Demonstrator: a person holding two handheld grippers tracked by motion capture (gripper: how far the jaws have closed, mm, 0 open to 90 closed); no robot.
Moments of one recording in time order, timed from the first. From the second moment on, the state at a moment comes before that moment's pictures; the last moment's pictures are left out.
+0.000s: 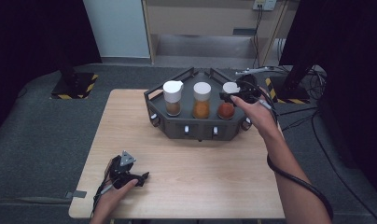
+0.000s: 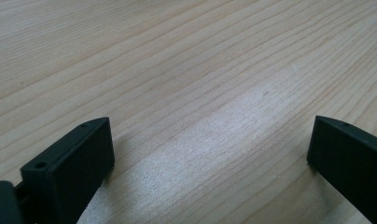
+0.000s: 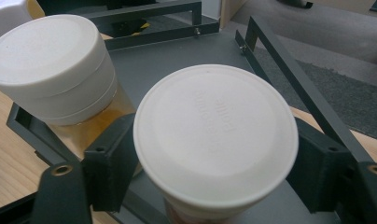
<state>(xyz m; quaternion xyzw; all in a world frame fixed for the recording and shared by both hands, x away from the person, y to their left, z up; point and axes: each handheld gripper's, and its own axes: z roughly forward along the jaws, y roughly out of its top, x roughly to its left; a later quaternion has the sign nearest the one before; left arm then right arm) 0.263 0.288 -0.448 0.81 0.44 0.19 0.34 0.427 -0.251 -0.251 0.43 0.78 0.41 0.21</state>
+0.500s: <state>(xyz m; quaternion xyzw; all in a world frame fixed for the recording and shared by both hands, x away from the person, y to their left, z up) 0.263 0.288 -0.448 0.81 0.44 0.19 0.34 0.405 -0.264 -0.255 0.43 0.77 0.42 0.23</state>
